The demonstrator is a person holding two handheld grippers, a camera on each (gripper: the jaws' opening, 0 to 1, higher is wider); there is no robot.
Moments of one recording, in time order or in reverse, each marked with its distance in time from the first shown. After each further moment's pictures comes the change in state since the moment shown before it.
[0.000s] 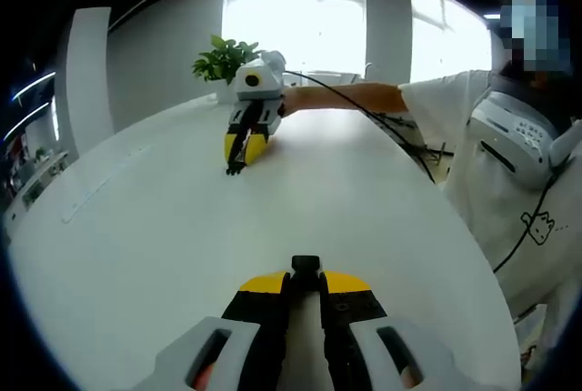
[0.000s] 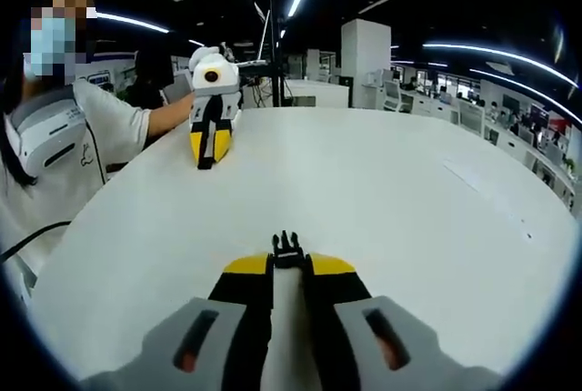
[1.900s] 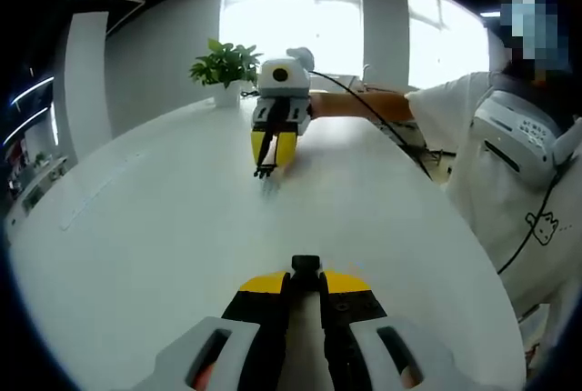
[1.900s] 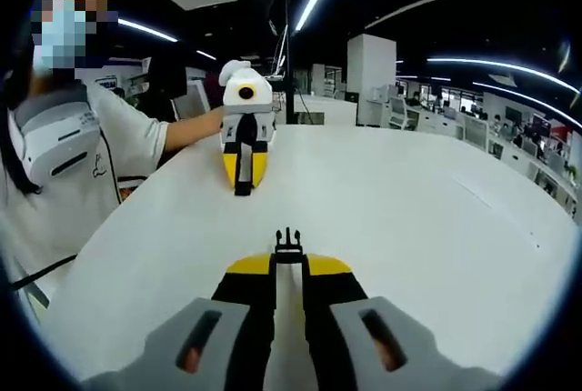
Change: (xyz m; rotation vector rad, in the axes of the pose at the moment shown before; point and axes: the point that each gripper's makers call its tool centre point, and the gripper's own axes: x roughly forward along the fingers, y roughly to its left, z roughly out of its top) left arm 0.006 -0.001 0.005 0.017 -0.016 0.000; right arm 0.002 0.053 0.025 -0.019 -0.080 0.012
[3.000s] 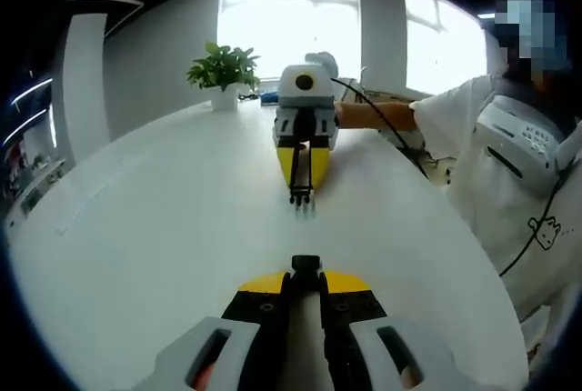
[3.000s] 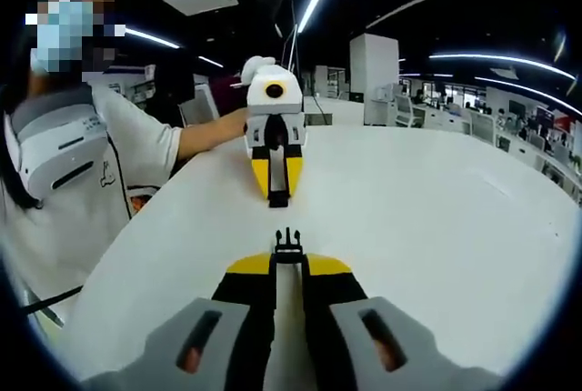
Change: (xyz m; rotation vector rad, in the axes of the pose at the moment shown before) left arm 0.009 -0.001 0.005 0.009 -0.014 -0.004; right arm 0.020 0.045 0.002 0.035 -0.012 0.030
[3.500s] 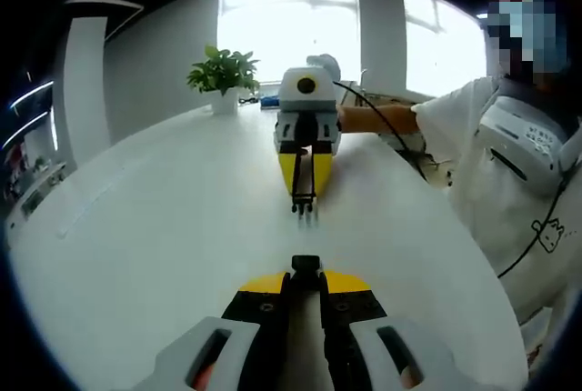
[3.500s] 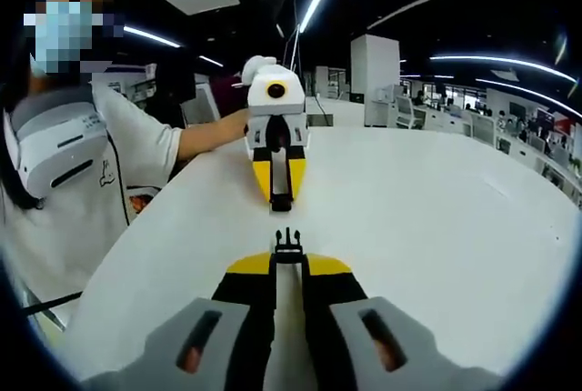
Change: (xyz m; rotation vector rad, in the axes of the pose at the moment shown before) left arm 0.001 -0.005 0.005 0.003 -0.023 0.001; right arm 0.005 0.007 0.004 -0.011 0.001 0.001
